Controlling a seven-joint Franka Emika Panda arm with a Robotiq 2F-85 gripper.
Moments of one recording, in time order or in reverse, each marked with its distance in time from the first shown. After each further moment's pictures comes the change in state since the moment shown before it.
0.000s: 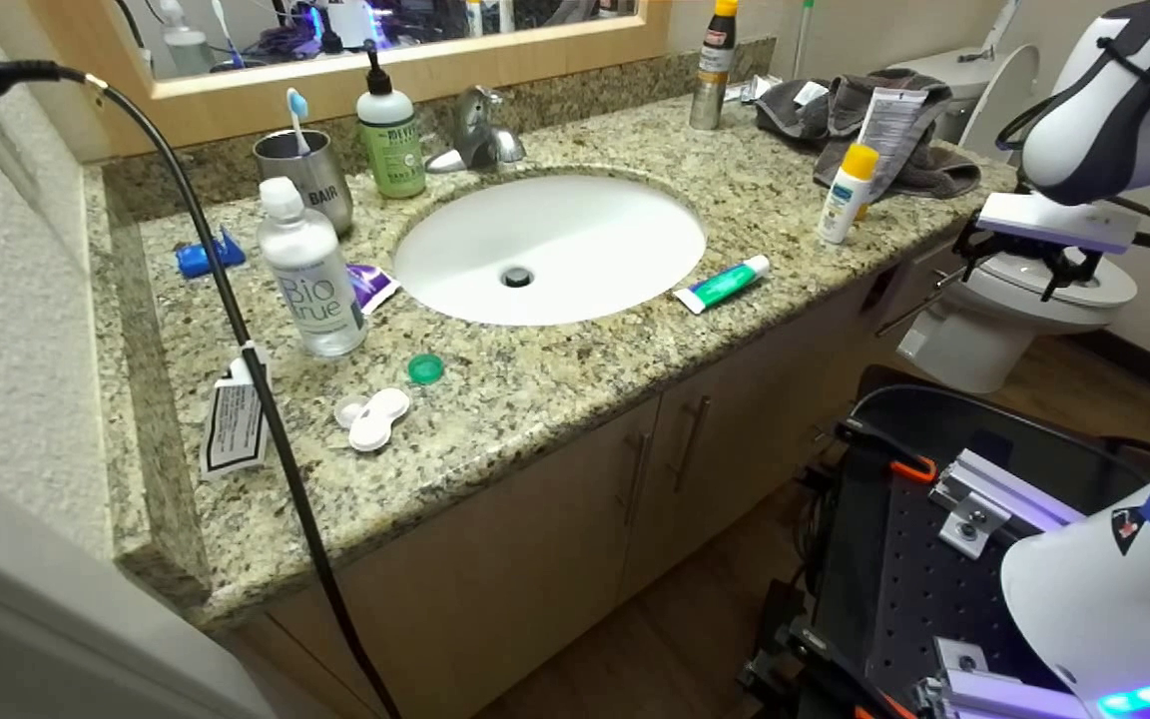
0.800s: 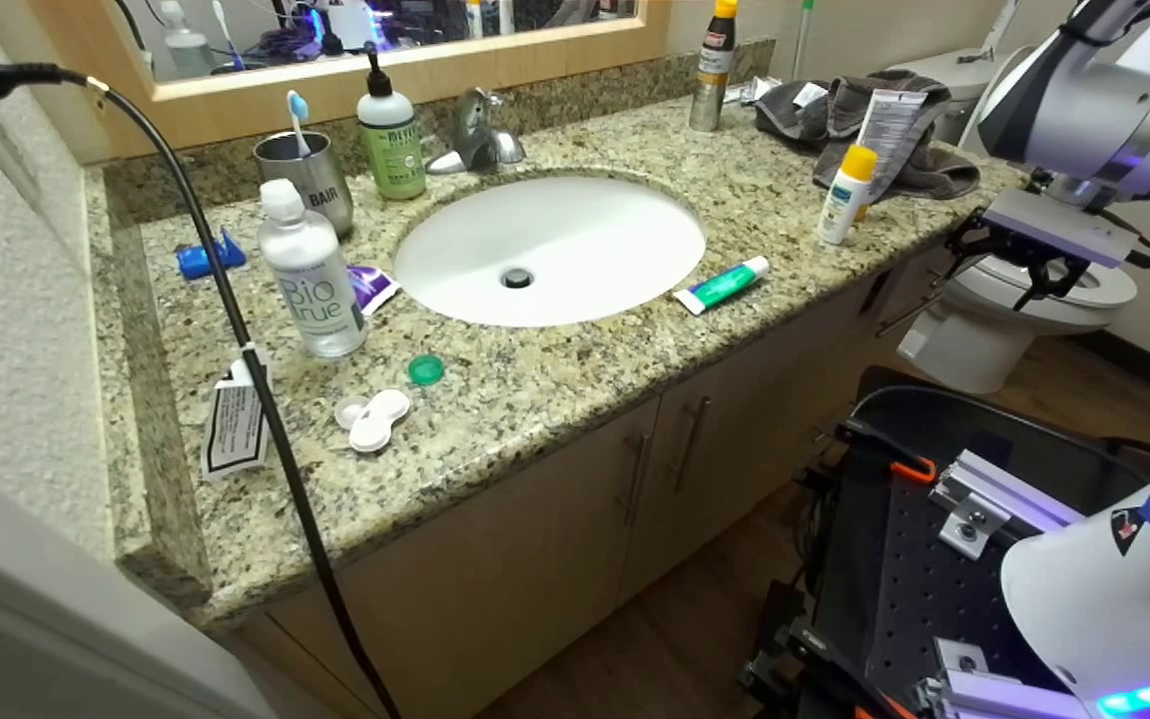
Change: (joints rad) arm -0.122 0.013 0.190 -0.009 0.812 0.028 -0.675
